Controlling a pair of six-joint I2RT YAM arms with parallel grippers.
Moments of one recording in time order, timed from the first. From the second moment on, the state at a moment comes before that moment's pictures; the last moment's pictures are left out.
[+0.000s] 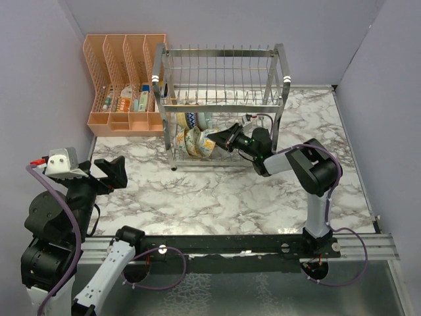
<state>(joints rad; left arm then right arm) -0.30 0.44 1.30 -0.93 -0.28 -0.25 0.52 2.00 0.88 1.14 -0.44 1.37</state>
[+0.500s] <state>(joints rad) -0.30 0.44 1.30 -0.93 -0.28 -0.25 0.52 2.00 0.88 1.14 -0.46 1.39</state>
